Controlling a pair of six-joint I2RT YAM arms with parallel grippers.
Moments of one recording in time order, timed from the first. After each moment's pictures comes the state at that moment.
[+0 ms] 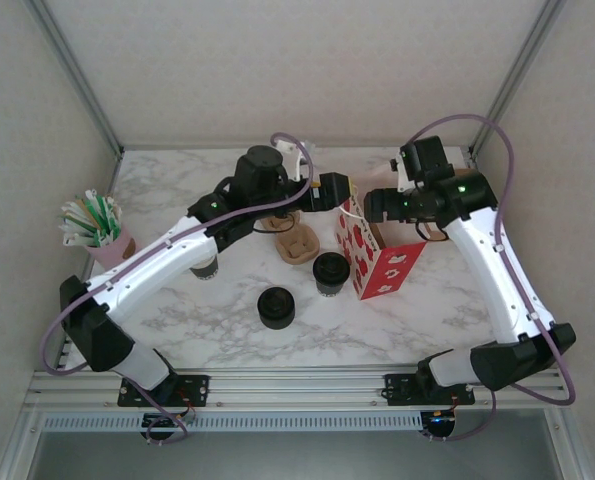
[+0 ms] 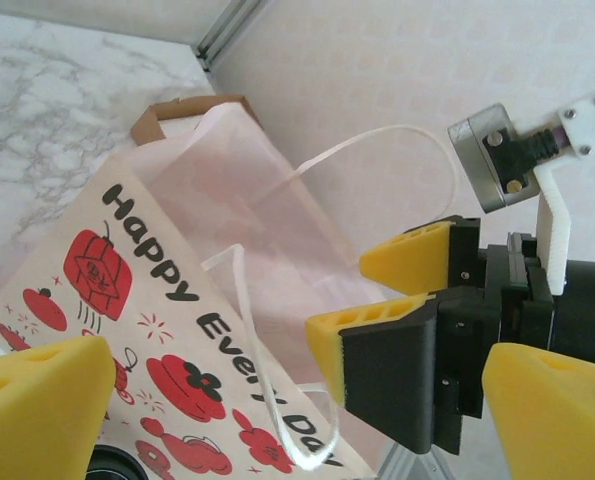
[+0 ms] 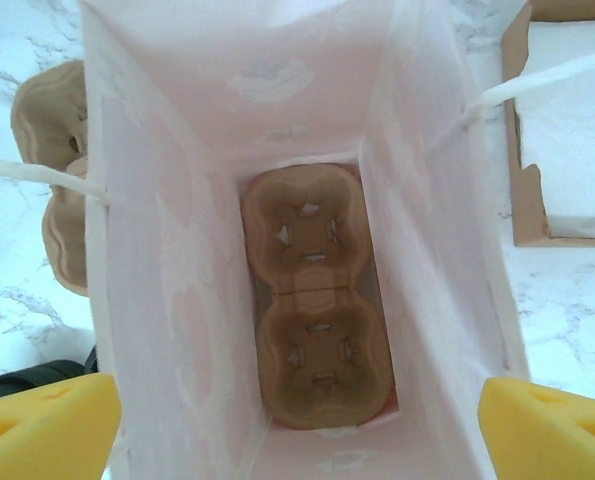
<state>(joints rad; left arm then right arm) -0.74 1.54 1.53 -0.29 0.25 -0.72 0.39 1.38 1.67 -1.26 0.05 0.22</state>
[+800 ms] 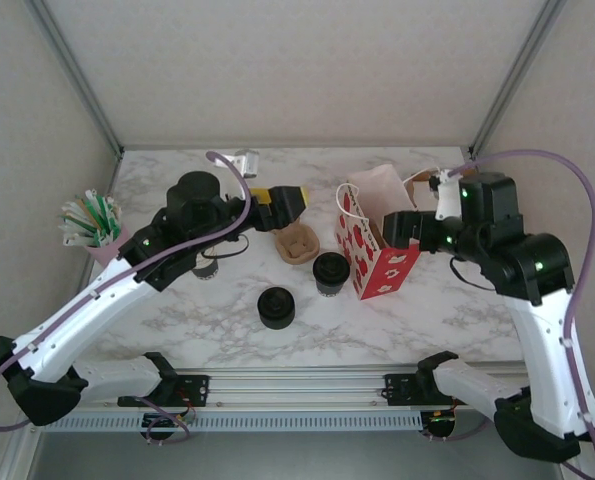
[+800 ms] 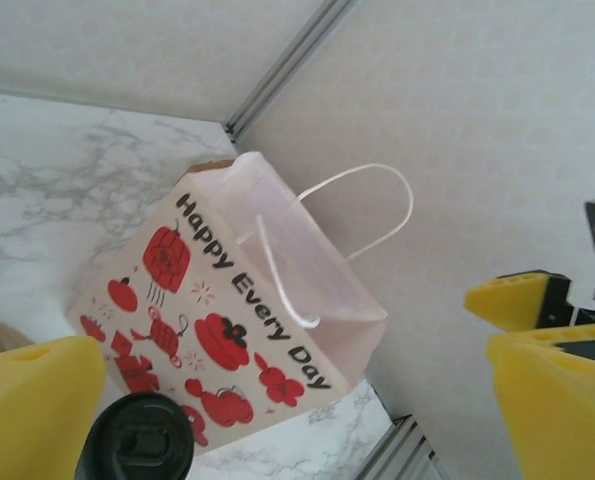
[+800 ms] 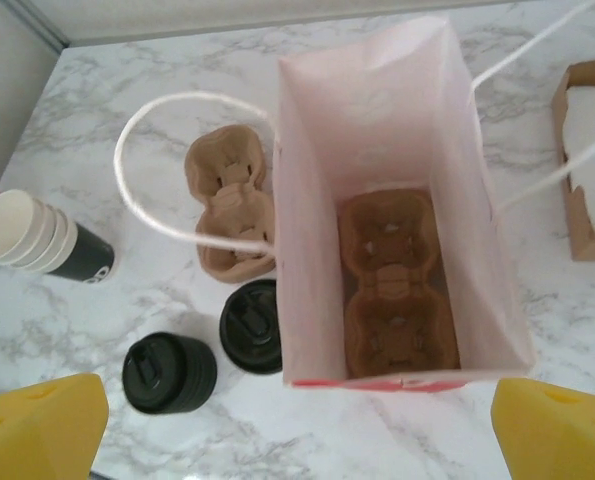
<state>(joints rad) -0.74 1.15 1.31 -0.36 0.10 -0.70 0.39 1.02 1.63 -1.31 -0.11 0.28</state>
